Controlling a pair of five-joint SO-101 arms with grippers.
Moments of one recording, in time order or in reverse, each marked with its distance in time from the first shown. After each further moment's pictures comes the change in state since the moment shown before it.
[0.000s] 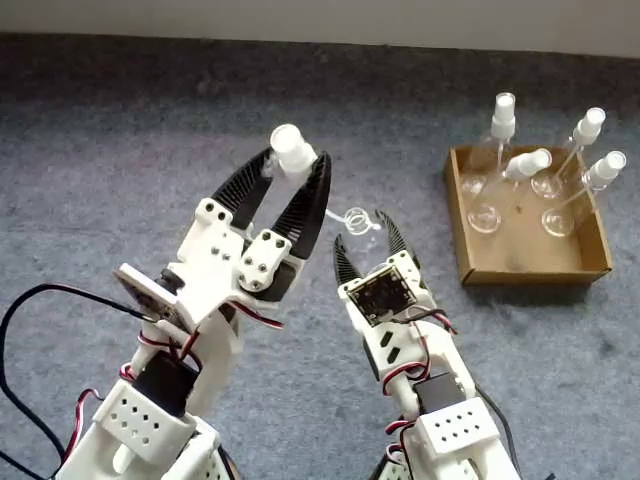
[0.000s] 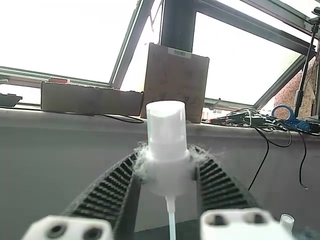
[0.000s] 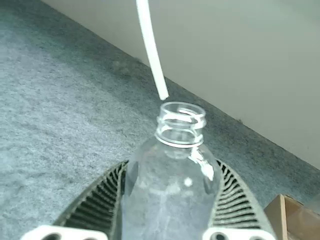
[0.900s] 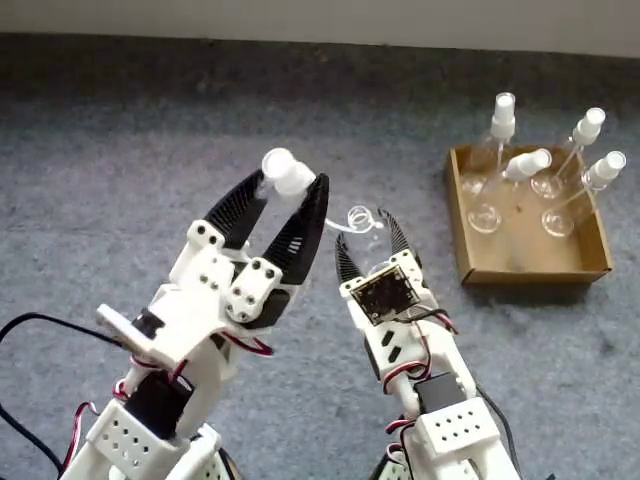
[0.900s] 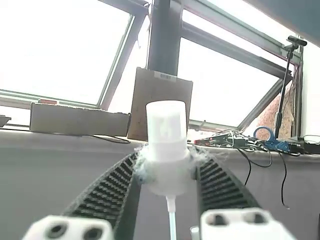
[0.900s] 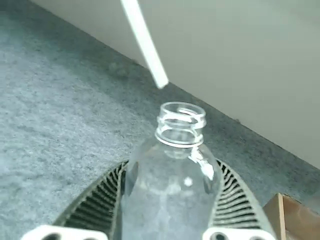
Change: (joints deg) left arm 2.7 -11.0 4.3 0.7 0.0; right arm 0.3 0.1 0.0 0.0 -0.1
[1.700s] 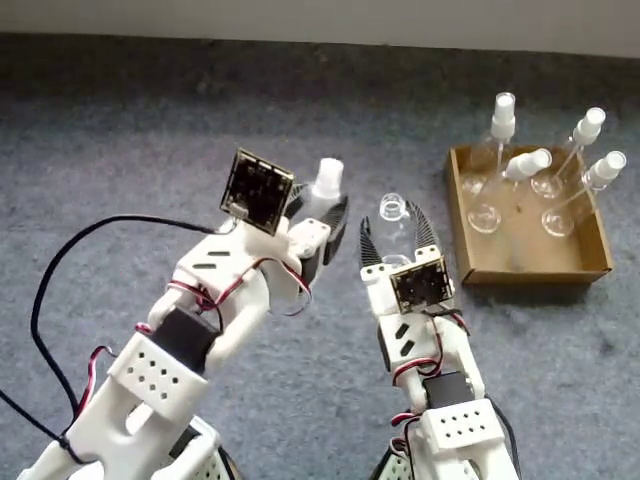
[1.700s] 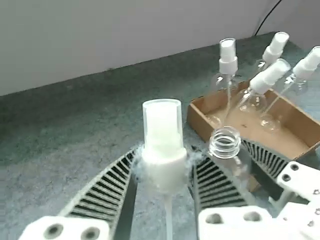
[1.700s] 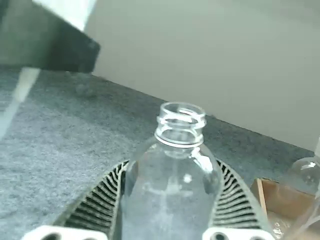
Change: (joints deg) left arm -1.7 29.9 -22.8 40.9 0.1; right arm 6.2 0.0 0.0 -4.2 -9.1
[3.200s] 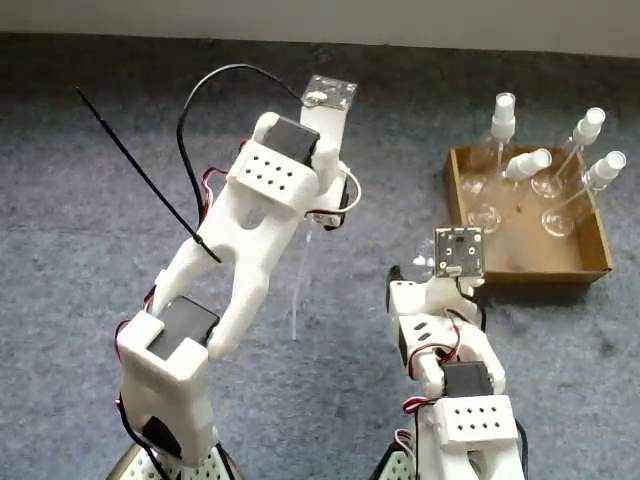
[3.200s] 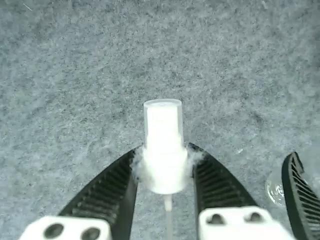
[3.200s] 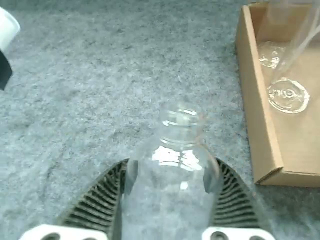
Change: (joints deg) left arm -5.2 73.3 -76.9 64.4 9.0; right arm 7.7 0.4 -10.2 40.0 -14.9
